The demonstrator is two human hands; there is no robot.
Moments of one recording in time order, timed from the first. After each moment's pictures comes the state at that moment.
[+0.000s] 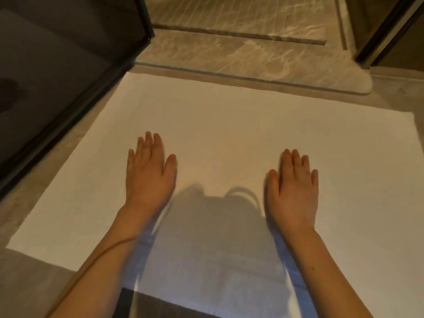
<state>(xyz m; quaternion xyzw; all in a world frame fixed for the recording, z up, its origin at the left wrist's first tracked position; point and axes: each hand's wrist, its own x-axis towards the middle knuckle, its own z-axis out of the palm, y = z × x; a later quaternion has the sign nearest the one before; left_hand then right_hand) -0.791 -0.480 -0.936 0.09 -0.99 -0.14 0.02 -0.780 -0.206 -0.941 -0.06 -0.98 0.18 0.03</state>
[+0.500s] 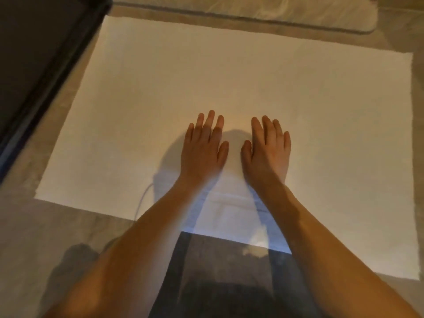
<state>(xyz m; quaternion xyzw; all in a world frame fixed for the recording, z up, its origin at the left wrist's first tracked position) -0.754 -0.382 -0.935 -0.09 -0.99 -0.10 -0.05 -0.747 -0.226 -0.933 -0.02 -0.99 0.15 -0.02</state>
